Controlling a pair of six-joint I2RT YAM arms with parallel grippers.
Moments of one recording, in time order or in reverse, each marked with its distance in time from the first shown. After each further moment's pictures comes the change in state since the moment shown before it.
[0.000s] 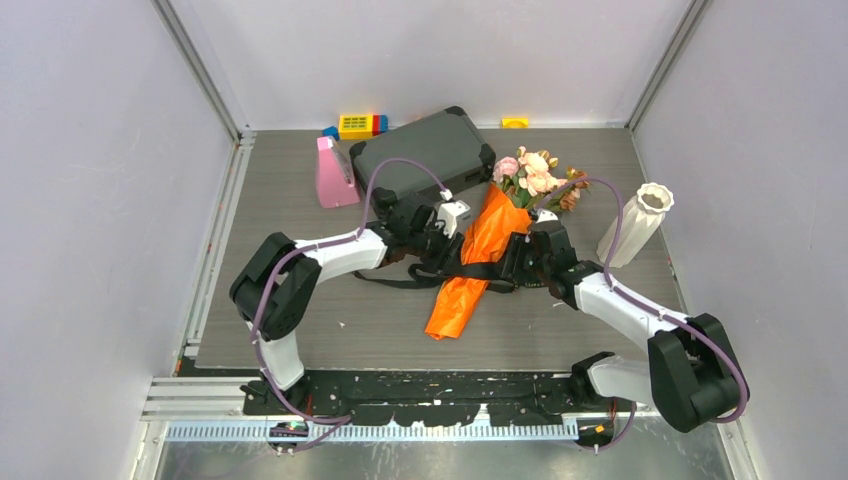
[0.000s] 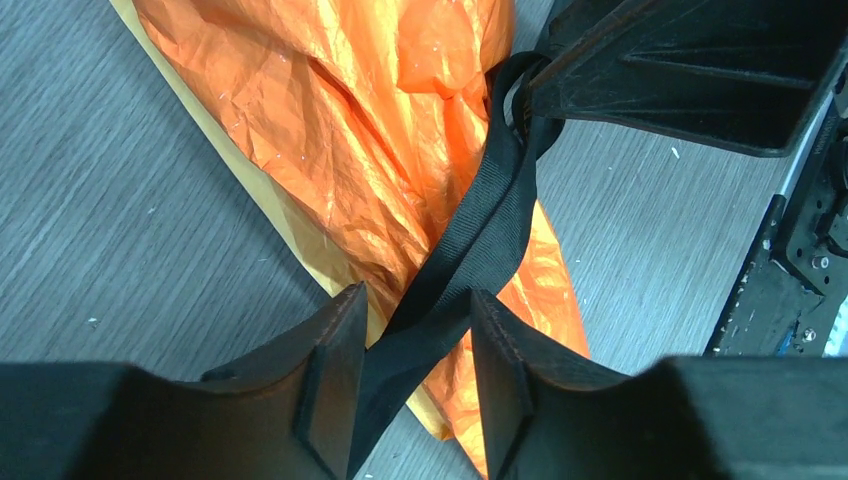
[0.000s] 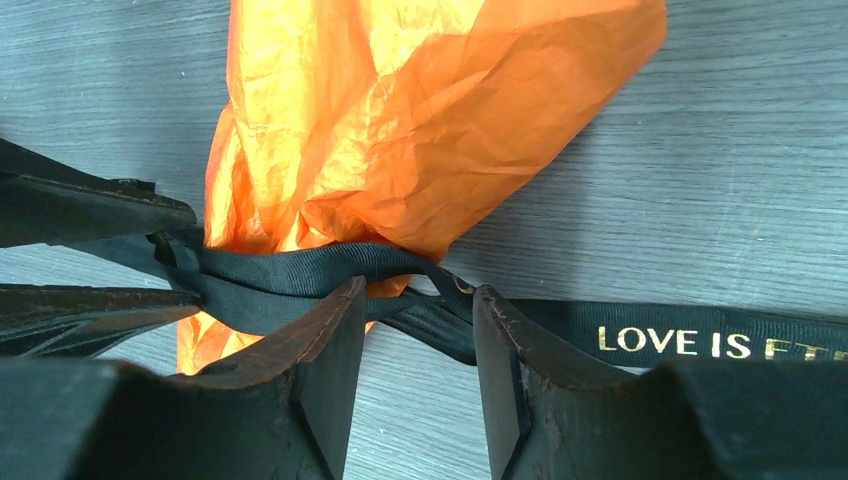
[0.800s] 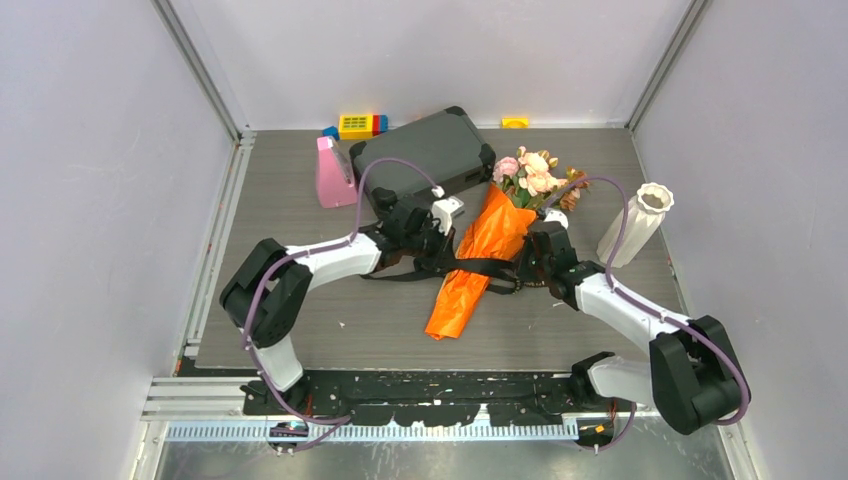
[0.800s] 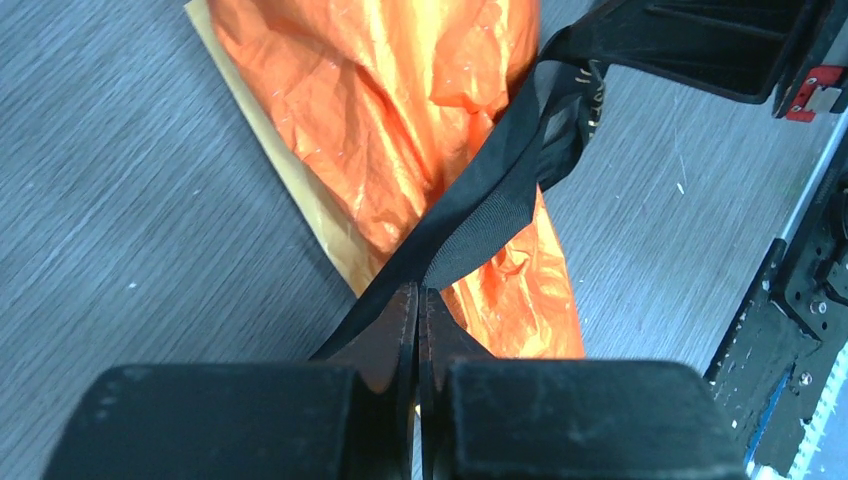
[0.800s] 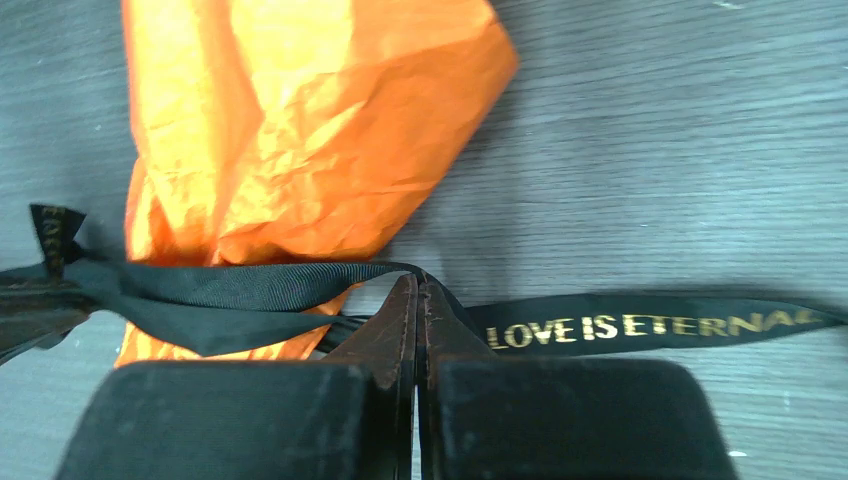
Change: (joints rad) left arm 0.000 -0.054 -0.051 0.058 -0.069 -0.063; right arm -0.001 -0.007 0.000 -0.025 0.146 0.000
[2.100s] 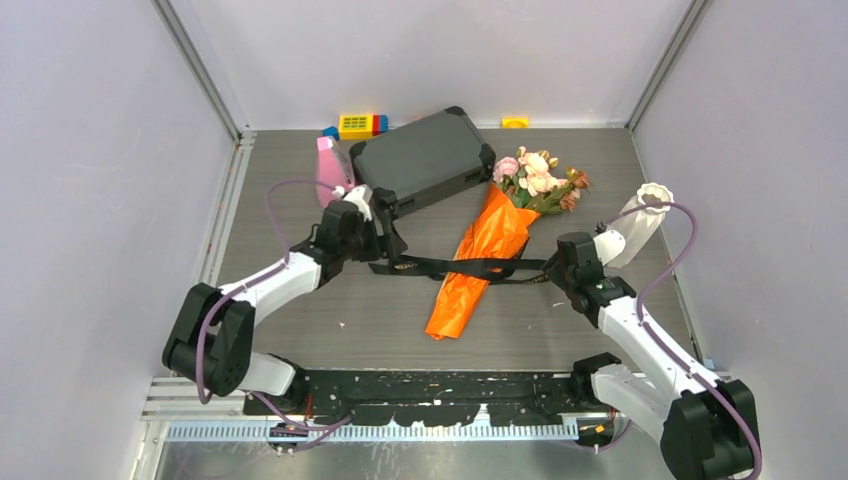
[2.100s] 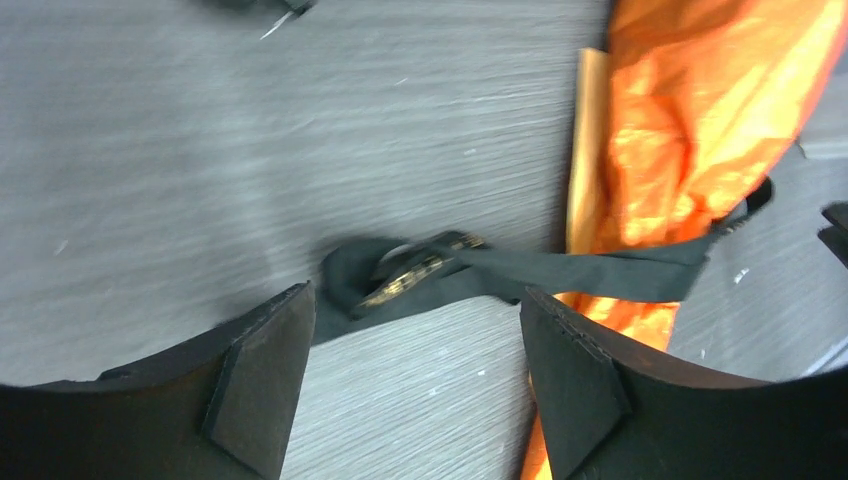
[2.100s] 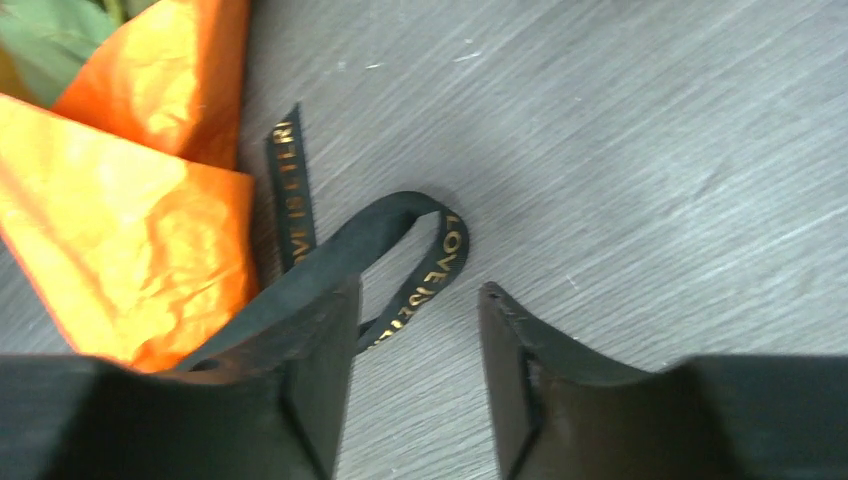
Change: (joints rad) left arm 0.300 -0.356 -0.365 0.039 -0.234 -0.430; right arm -0.107 -0.248 -0.045 -0.269 0.348 0.362
